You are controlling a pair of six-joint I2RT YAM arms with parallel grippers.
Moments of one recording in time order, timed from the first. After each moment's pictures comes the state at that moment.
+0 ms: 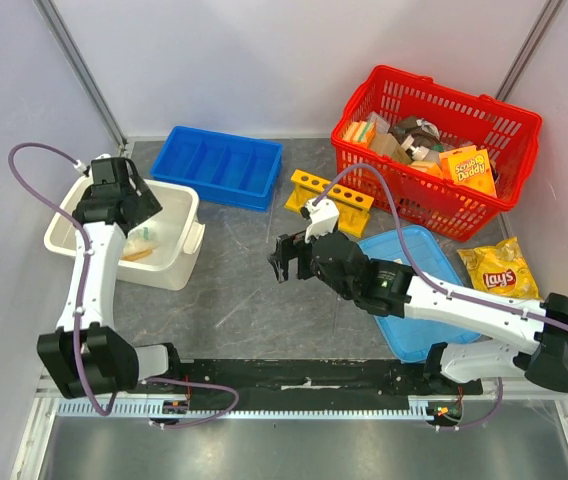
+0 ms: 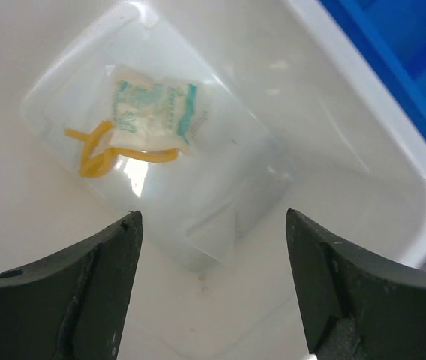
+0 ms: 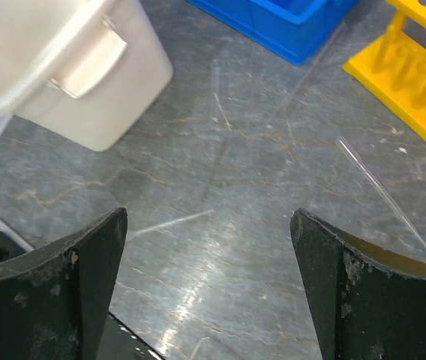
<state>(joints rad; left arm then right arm) 0.14 1.29 1.22 -0.77 -0.26 -0.42 1.12 1.24 1.01 -0.13 0.44 0.48</state>
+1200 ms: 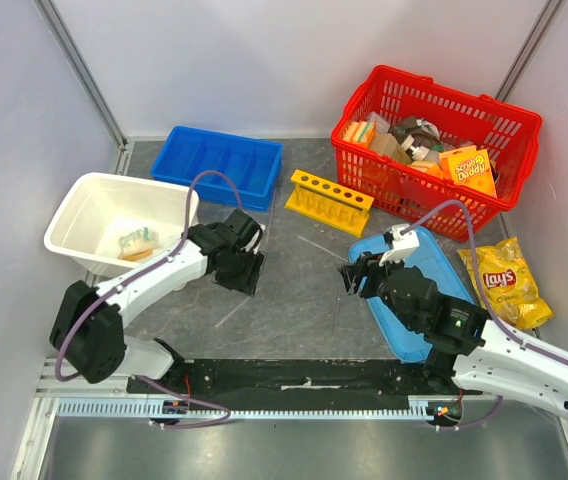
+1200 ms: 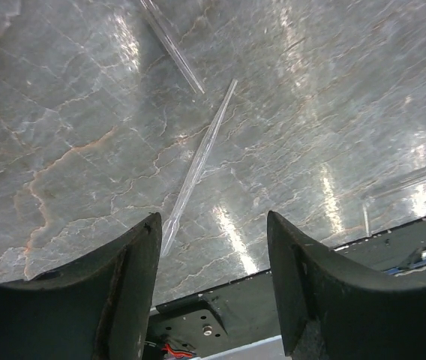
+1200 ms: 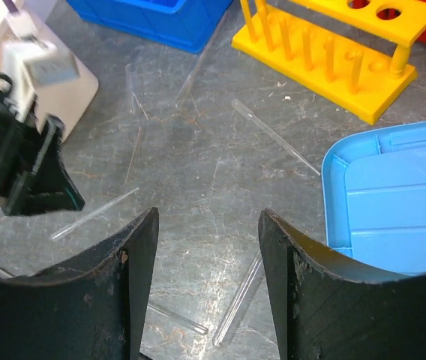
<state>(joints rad) -0.65 1.35 0.98 -0.85 0.00 -0.29 1.05 0.70 0.60 -0.25 0.55 0.56</state>
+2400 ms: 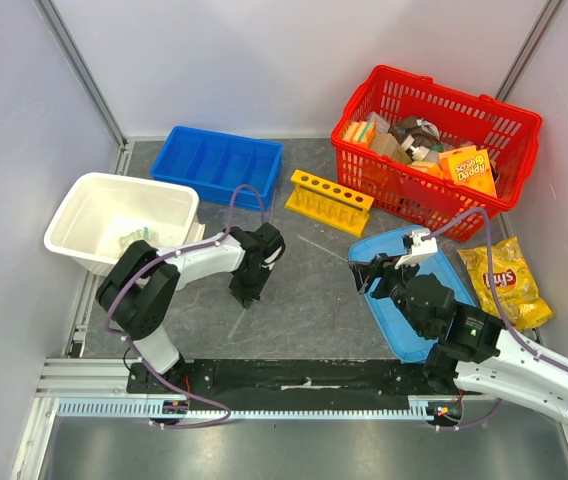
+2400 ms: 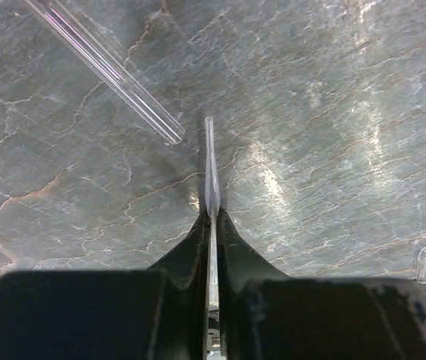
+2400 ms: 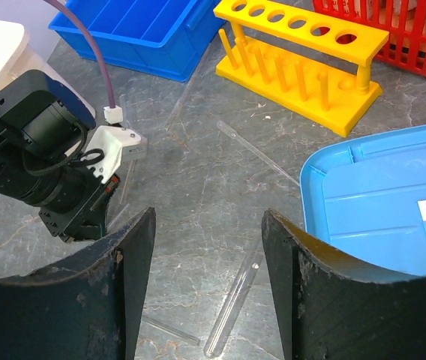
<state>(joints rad) -0.72 1.70 0.99 -0.82 -0.02 -0.28 1.05 0.56 0.56 -0.27 0.62 0.56</state>
